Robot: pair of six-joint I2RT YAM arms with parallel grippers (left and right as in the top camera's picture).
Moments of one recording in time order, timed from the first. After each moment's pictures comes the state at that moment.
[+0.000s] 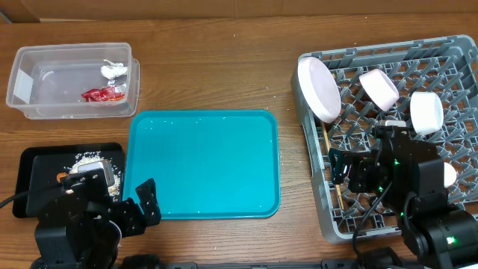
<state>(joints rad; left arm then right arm) 0.06 0.59 1.15 -1.29 0.08 -0.24 0.24 0.76 0.96 -0.96 -0.06 0.31</state>
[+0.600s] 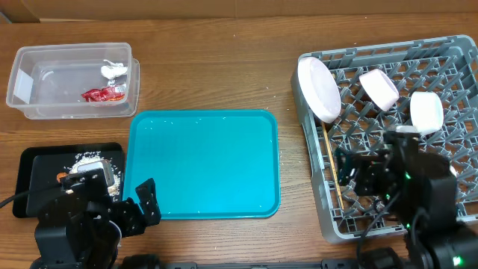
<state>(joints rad) 0.06 0.59 1.15 -1.29 0.08 -0.24 0.19 0.64 0.90 -0.87 -0.06 0.31</state>
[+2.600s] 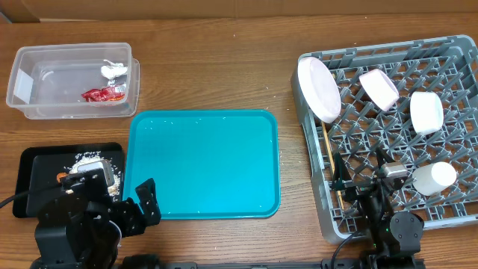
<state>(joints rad) 0.06 0.59 1.15 -1.29 0.08 -0.24 0.05 0.01 0.02 -0.02 -0.12 0.12</state>
